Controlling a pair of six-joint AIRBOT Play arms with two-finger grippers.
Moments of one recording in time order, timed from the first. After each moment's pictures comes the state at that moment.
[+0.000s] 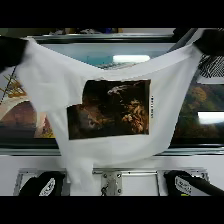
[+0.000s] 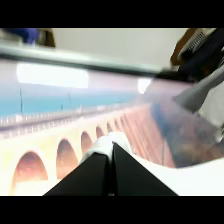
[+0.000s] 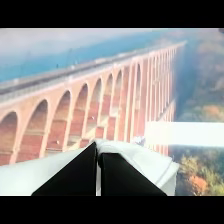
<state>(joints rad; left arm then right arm) 0.02 -0.88 1.40 1.02 -0.89 -1.50 -0.12 -1.25 1.78 -1.19 1.19 1.54</state>
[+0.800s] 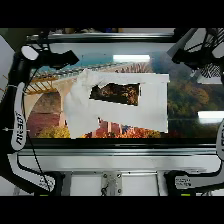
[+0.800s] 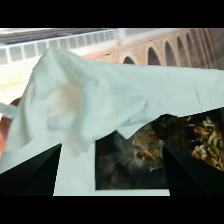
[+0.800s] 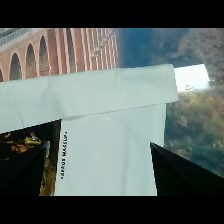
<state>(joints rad) 0.05 -1.71 1.82 1.03 -1.04 -1.43 -0.14 -1.53 1.79 -1.30 1.07 1.57</state>
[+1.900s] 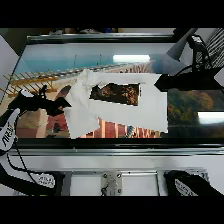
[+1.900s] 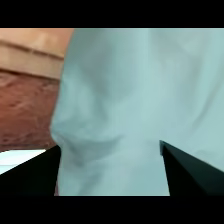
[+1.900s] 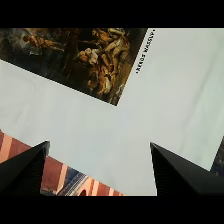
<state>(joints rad) 0.26 -1.68 1.15 0.92 -1.07 -1.34 0.10 -1.09 1.38 -1.28 1.22 1.52</state>
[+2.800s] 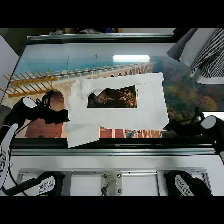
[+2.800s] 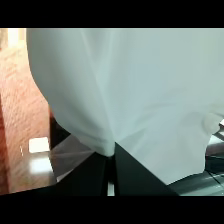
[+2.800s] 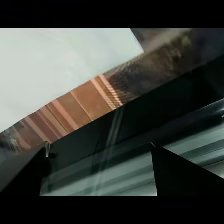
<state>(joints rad) 0.16 -1.30 0.85 1.10 -1.11 -1.33 -0.27 -0.93 0.56 -1.22 1.10 1.91</state>
